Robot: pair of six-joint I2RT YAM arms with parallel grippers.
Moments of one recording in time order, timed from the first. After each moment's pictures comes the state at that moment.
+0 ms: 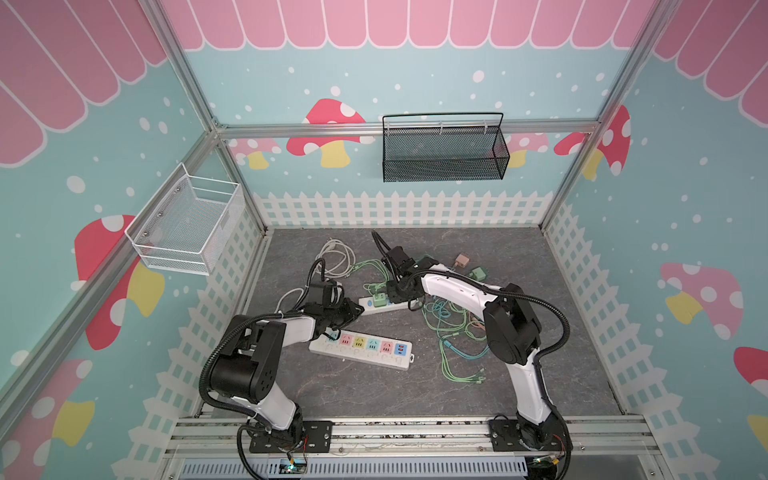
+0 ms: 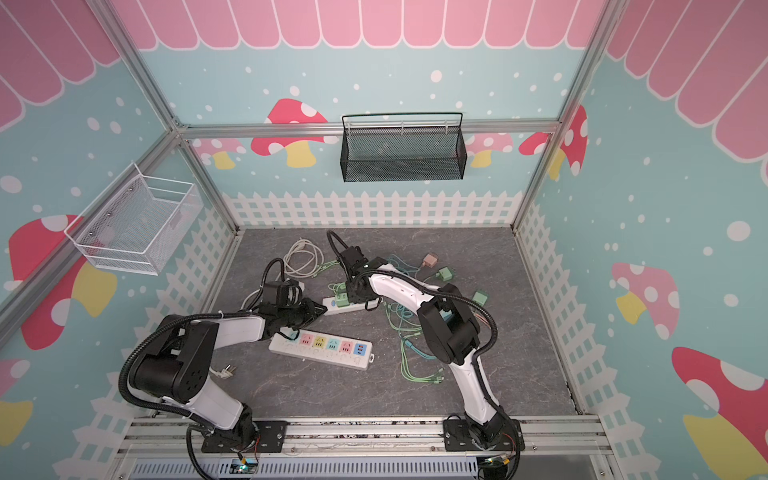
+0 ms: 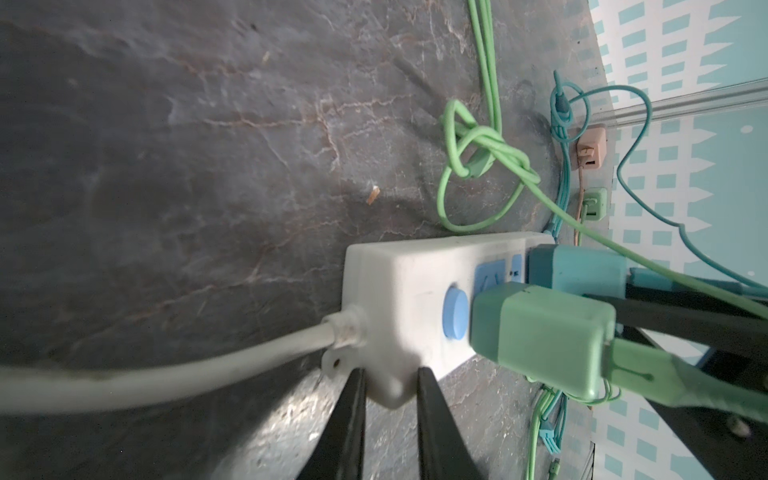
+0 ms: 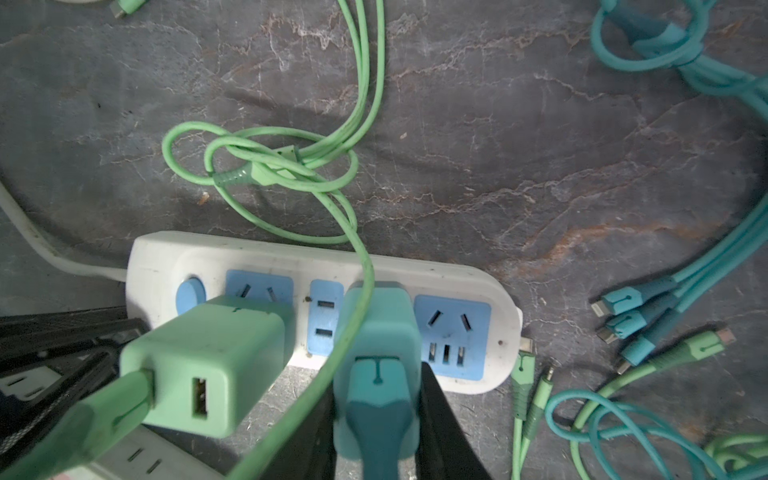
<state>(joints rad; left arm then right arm) -0.19 1.63 0.63 0.19 0.49 -0.75 0.75 2.14 1.77 -0.79 0.11 0.46</state>
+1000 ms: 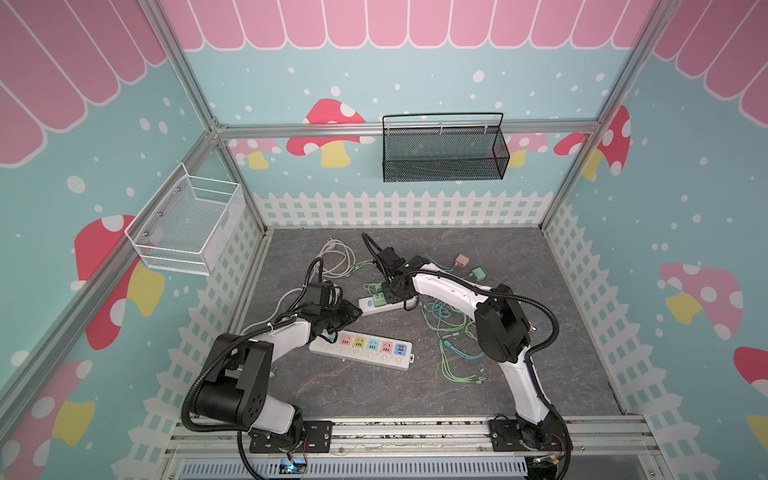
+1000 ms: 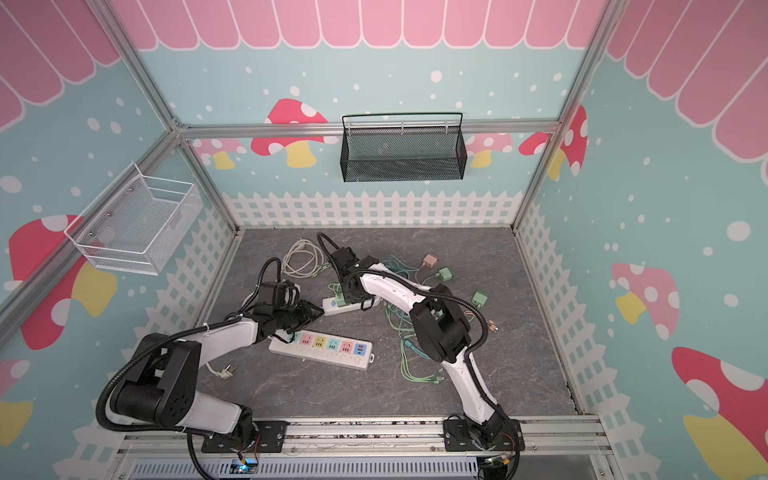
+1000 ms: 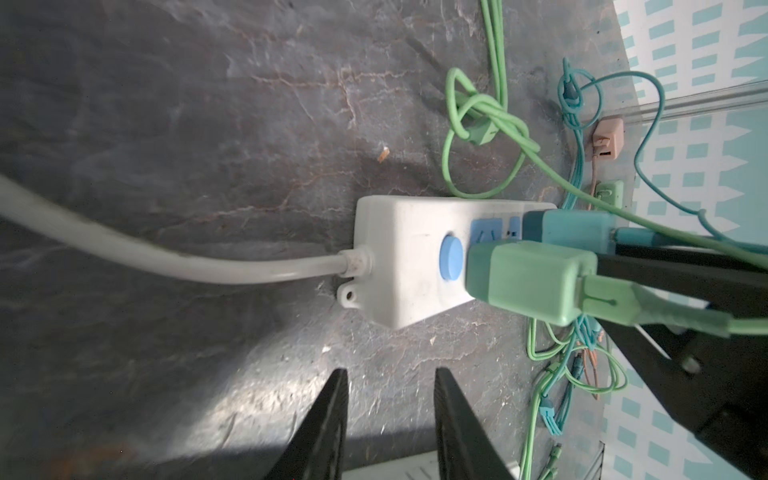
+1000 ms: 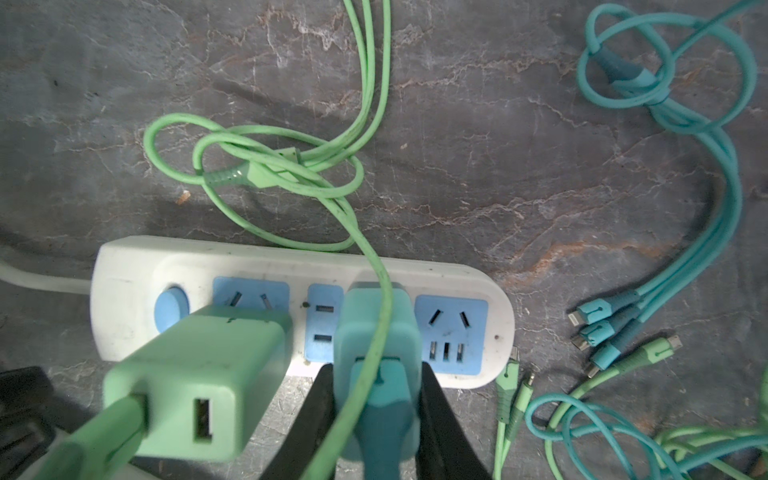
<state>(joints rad) -0.20 1.46 0.63 -0.04 0.41 -0.73 0.78 2.21 1.87 -0.88 0.19 0.41</state>
